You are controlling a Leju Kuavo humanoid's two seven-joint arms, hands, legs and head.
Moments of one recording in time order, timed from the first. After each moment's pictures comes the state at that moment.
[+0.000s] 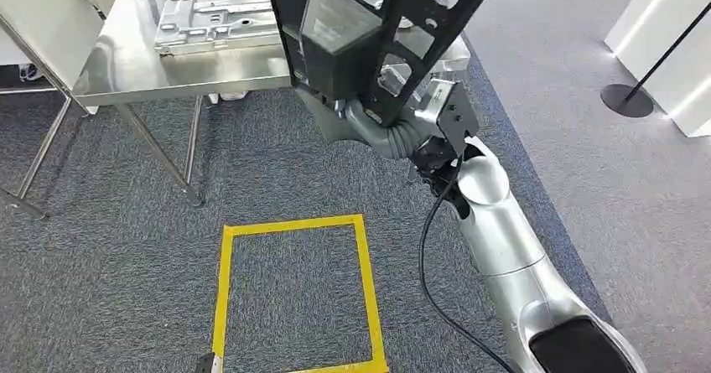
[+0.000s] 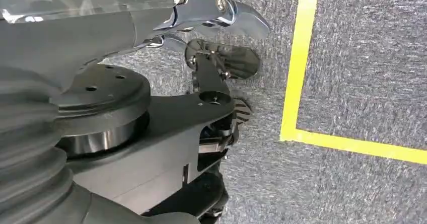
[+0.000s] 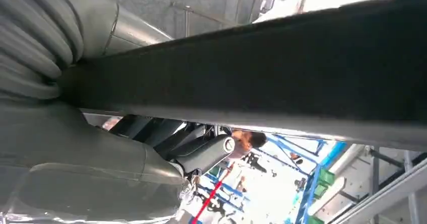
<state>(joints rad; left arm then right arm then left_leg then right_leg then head) -0.16 -0.21 1.08 -0.22 -0.61 0.01 -0.30 -0.78 0.06 0.38 -1.31 0.04 0.33 -0.41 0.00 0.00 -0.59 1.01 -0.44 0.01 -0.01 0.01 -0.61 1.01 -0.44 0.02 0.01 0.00</state>
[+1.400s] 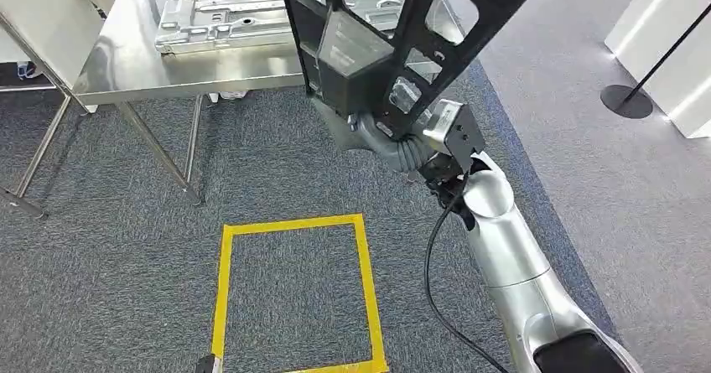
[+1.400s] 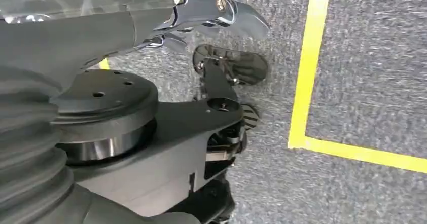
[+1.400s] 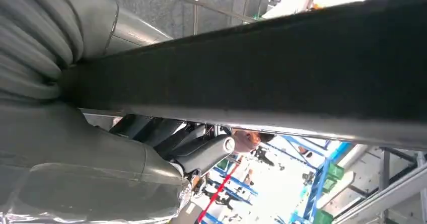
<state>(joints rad) -0.16 -0.21 1.09 -0.22 -0.63 0.04 -0.28 -0.72 0.04 0.35 -1.33 0.08 0.32 -0.44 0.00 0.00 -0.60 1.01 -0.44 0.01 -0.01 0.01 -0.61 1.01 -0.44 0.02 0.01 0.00</state>
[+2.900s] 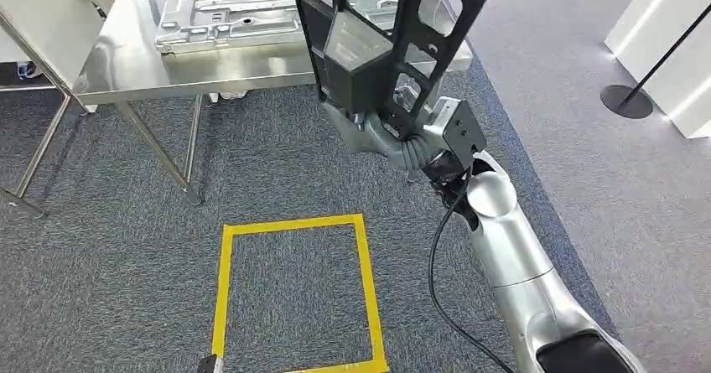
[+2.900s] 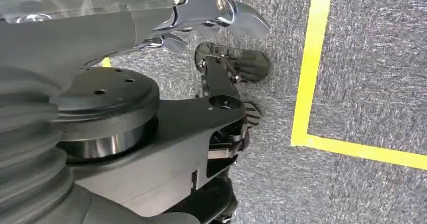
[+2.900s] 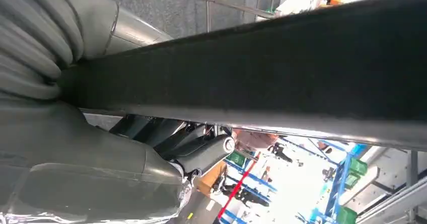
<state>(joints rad) -0.16 -0.21 1.08 -0.22 -0.63 0.03 -0.27 -0.72 0.02 0.34 -1.30 0.08 0.31 -0.42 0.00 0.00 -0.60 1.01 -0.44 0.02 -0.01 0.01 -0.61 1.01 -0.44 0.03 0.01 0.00</state>
